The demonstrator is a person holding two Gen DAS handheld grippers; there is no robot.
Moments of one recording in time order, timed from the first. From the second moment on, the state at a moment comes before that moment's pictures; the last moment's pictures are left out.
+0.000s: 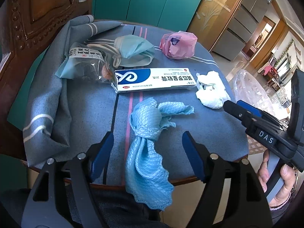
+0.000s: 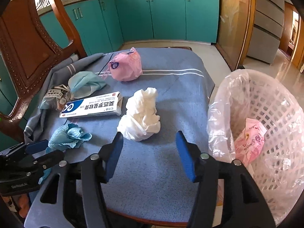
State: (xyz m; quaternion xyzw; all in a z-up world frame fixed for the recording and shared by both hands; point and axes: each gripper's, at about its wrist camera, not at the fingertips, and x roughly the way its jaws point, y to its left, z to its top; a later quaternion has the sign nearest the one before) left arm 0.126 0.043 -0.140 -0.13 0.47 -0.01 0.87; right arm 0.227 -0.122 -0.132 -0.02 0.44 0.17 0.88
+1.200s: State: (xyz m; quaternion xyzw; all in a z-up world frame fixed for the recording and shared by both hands) left arm 0.129 0.042 -0.148 -0.13 0.48 -0.01 0.87; right arm 0.217 -0.108 -0.127 -0.03 0.44 0.21 0.87
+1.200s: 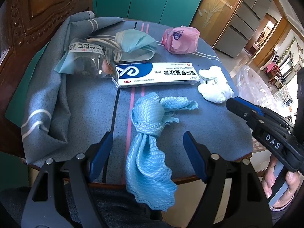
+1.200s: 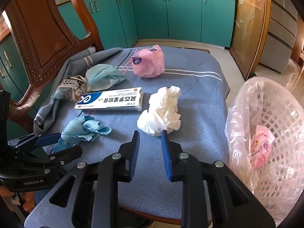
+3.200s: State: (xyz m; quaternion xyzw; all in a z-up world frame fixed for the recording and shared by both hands) left arm 0.133 0.050 -0.144 -0.14 0.48 0.00 0.87; right arm 0.233 -0.120 -0.135 0.01 0.44 0.21 0.87
